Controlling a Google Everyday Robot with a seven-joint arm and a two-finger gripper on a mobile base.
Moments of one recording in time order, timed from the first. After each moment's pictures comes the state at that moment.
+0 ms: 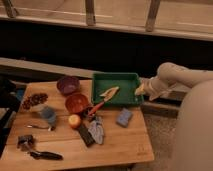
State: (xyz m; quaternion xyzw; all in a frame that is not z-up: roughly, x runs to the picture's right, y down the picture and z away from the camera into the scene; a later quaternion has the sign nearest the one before) arm 0.241 0.036 0.813 -0.20 0.08 0.81 0.55
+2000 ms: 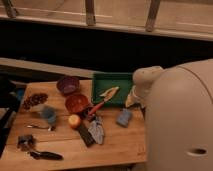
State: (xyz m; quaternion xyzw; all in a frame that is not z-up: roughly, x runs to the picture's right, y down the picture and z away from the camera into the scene) arm 0.181 0.091 0.803 -0.21 0.18 0.70 0.65
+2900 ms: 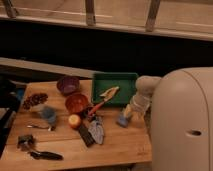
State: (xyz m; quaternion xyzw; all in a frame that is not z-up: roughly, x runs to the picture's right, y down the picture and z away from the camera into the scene) arm 0.173 0.159 0.823 -0.32 0.19 0.69 0.62
